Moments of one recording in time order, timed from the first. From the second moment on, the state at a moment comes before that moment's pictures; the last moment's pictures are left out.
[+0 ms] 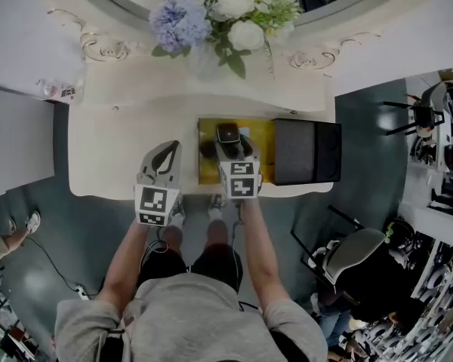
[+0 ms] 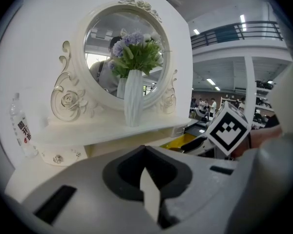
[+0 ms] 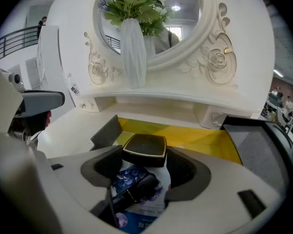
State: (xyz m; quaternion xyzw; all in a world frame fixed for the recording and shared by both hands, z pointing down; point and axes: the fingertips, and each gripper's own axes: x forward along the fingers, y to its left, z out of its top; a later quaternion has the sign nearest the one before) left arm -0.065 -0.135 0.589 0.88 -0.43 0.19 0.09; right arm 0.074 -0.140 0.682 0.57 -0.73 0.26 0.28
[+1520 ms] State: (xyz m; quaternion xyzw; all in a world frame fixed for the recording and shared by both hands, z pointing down) left arm -0.091 -0.090 0.403 0.91 -0.39 0.11 -0.04; right arm 0.051 -0.061 0.428 0.67 -0.73 0.07 0.12
